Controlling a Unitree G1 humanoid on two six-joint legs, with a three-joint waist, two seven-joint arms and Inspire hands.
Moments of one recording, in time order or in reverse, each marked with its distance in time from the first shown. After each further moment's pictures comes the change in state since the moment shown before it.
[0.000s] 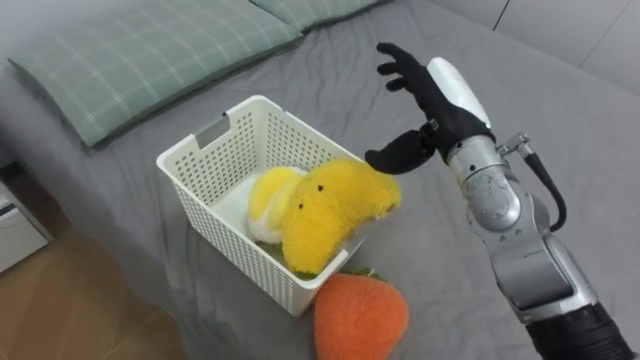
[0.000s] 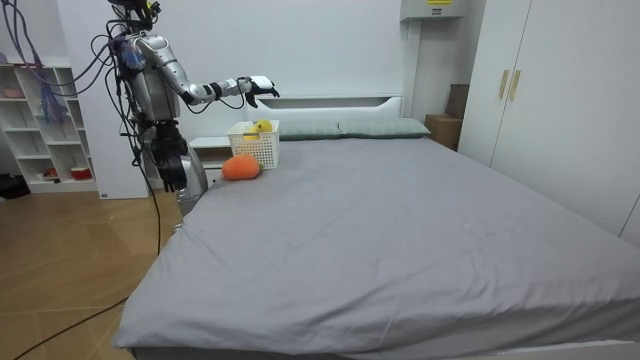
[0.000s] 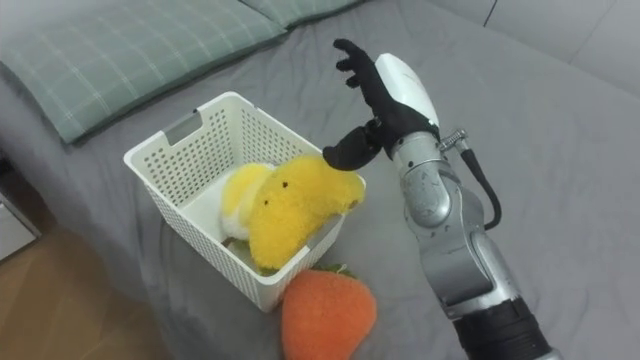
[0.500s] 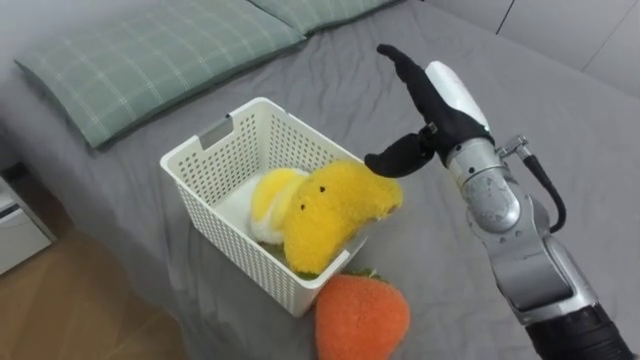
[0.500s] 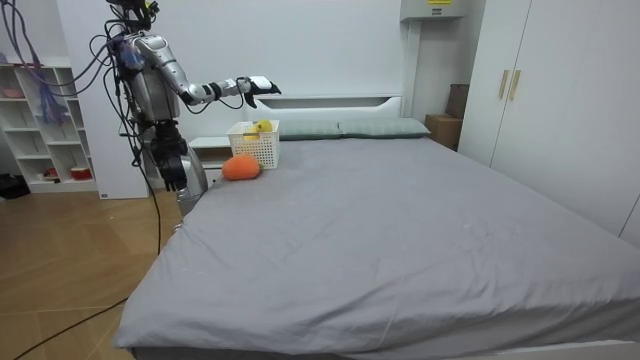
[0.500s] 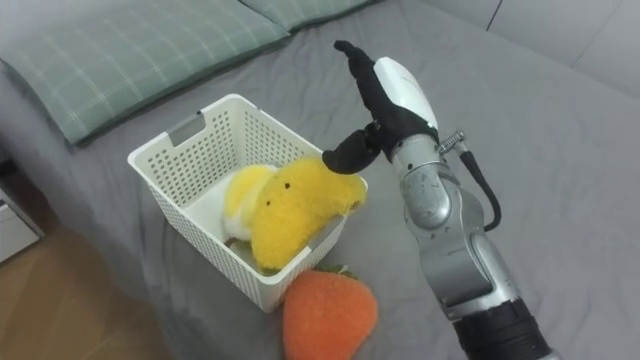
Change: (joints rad) left arm 0.000 0.003 0.001 -0.016 0.030 0.000 -0.004; right arm 0.013 0.001 -0.001 0.000 -0.008 0.000 0.010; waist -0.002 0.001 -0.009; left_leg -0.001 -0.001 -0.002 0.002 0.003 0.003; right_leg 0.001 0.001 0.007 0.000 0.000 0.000
